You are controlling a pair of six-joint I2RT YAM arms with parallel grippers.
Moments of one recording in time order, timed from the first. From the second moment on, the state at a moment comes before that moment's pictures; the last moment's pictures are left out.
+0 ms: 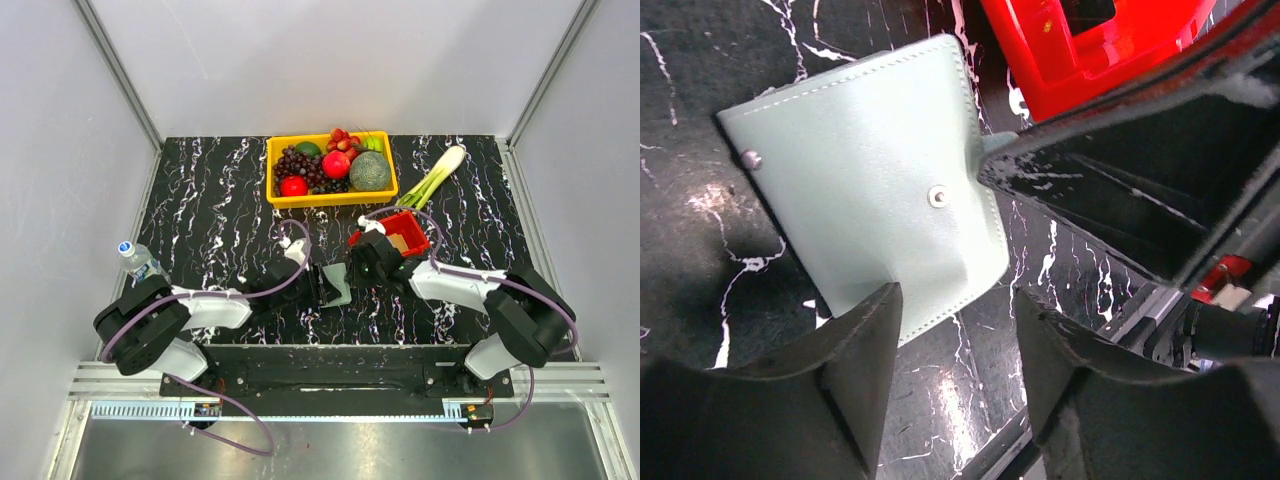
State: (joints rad) left arm -0.86 1.45 0.44 0.44 0.07 -0.88; right arm 0.78 1.49 0.73 -0.04 0.06 0.66
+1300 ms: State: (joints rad) left arm -0.71 1.39 0.46 0.23 -0.05 -0.74; right arm 0.78 1.67 0.98 -0.15 -0.09 0.37
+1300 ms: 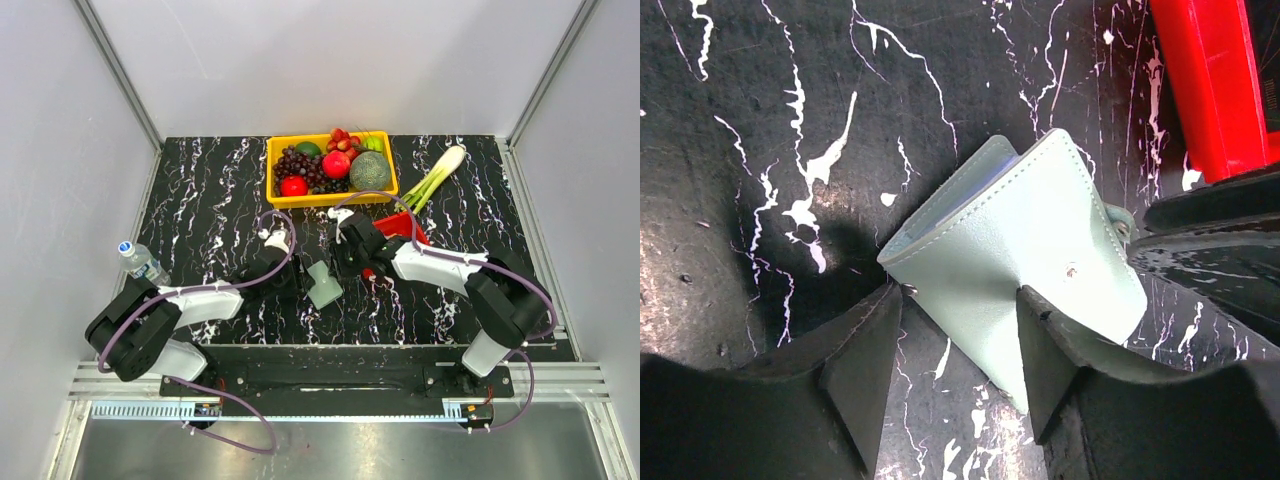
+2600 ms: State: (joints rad) left arm -0.71 1.44 0.50 0.21 -0.05 -0.73; right arm 0.79 1.65 0.99 -0.23 -0.06 0.31
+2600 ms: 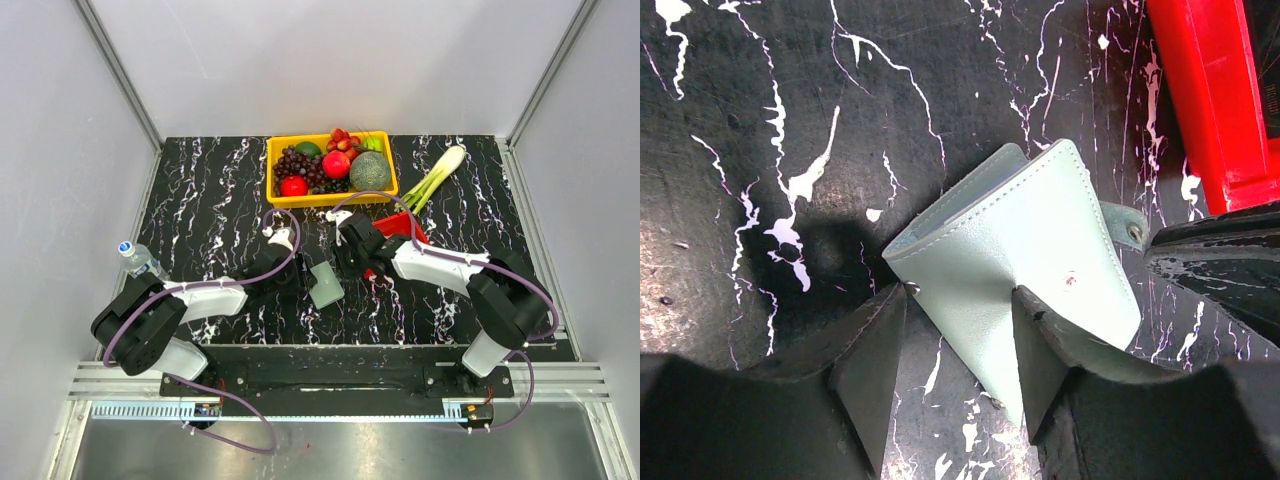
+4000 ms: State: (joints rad) left arm -0.71 1.44 0.50 0.21 -0.04 -0.73; right arm 0.79 1.68 1.03 -0.27 0.04 0.29
